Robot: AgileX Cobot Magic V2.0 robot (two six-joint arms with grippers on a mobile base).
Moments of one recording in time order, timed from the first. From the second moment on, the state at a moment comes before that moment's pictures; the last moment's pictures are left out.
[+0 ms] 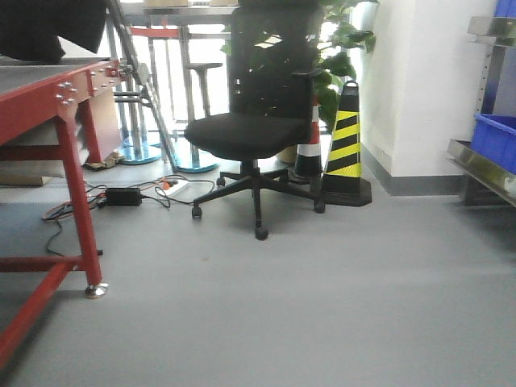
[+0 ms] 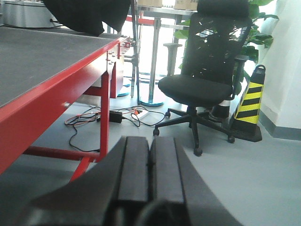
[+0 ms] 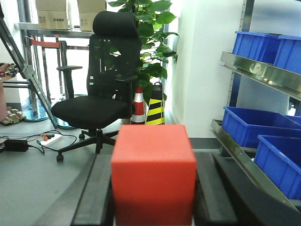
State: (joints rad) left arm 0.02 -0.02 0.03 -0.06 0.01 -0.02; right arm -0.08 0.22 -0.33 0.05 0.11 -0.03
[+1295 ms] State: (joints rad) left arm 0.02 -0.02 0.03 -0.06 0.01 -0.02; right arm -0.08 0.22 -0.33 0.05 0.11 -0.03
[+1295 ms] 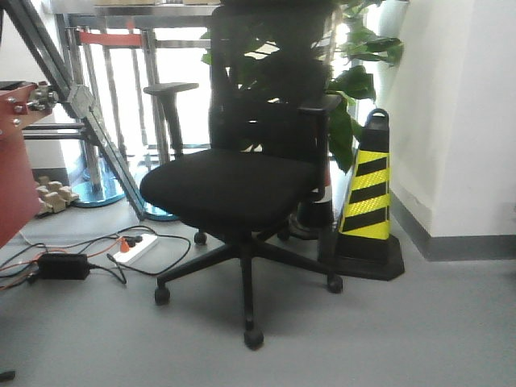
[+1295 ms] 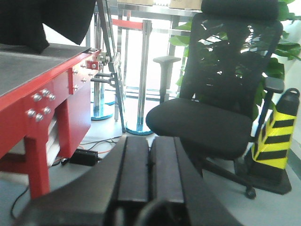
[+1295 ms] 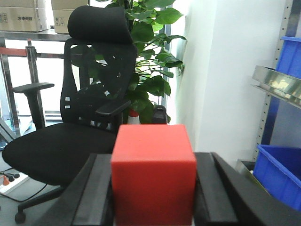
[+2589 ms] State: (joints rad) left arm 0.02 -0.02 0.03 -0.06 0.01 -0.02; right arm -0.08 0.22 -0.33 0.05 0.11 -0.03
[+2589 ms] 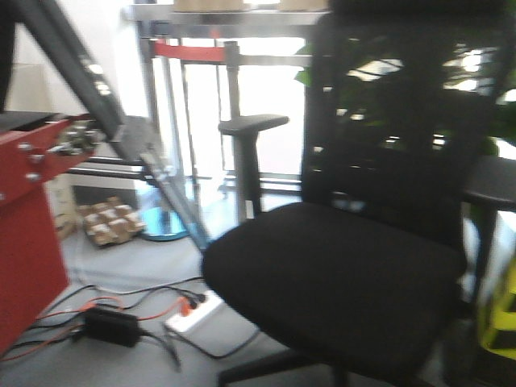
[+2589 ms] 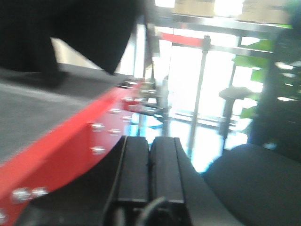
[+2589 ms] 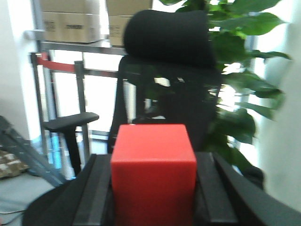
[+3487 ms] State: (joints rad) left arm 0.02 -0.02 0.03 -0.06 0.01 -0.02; right arm -0.08 0.22 -0.33 0.05 0.11 -0.03
